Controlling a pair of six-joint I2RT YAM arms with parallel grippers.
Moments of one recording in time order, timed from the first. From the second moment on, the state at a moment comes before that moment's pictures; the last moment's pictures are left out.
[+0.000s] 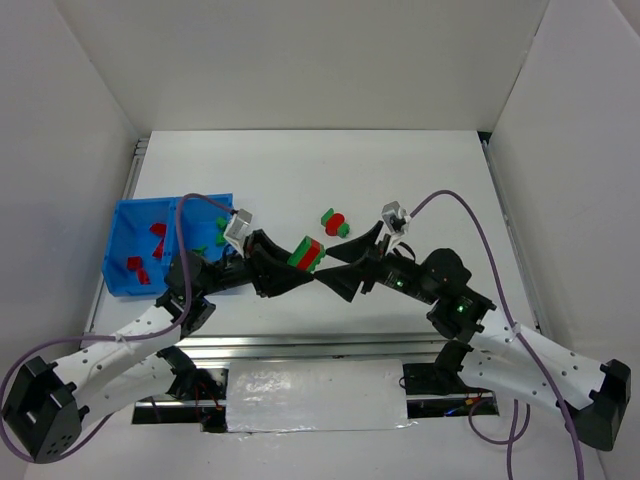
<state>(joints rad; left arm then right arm) -0.66 0.88 0.48 0.71 0.62 -0.78 0.88 0.74 0.62 0.27 -0.21 0.56</state>
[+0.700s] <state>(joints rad) -0.67 0.92 0.48 0.84 0.75 -0.80 0.82 0.85 0.62 0.52 -0.55 0.60</state>
